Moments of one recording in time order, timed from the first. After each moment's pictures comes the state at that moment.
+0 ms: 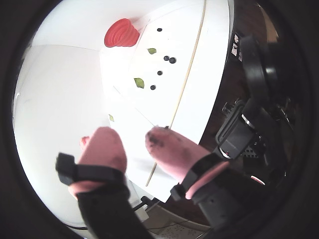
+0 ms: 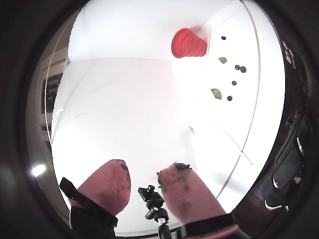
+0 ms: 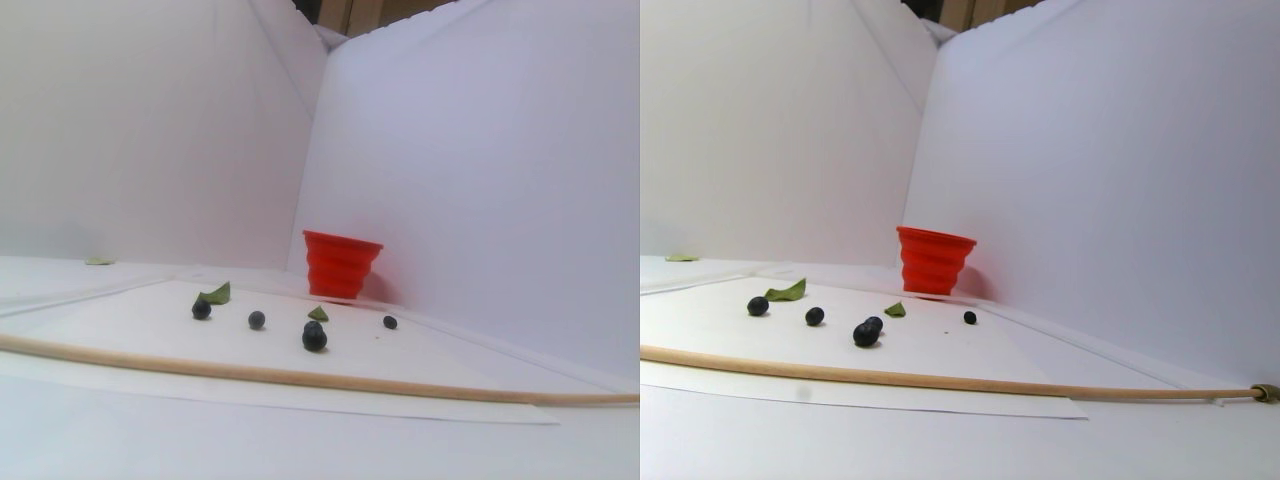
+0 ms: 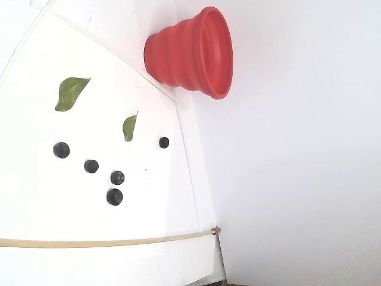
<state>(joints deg) 5.7 191.8 104.9 100.4 -8.7</state>
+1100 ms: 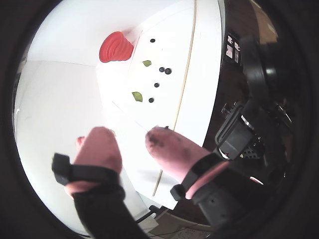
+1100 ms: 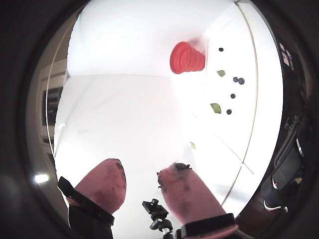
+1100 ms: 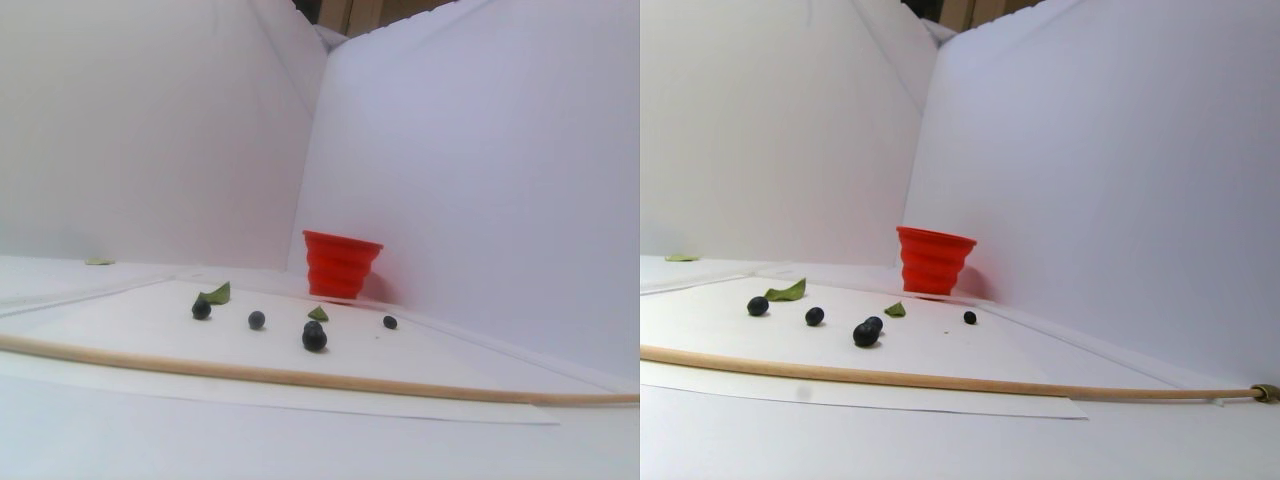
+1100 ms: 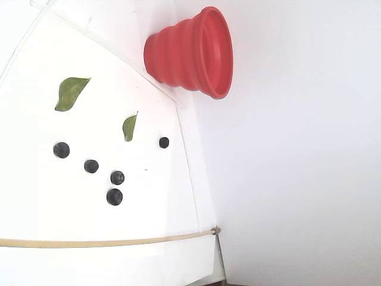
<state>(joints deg) 13.4 191.8 104.9 100.4 -9.4</state>
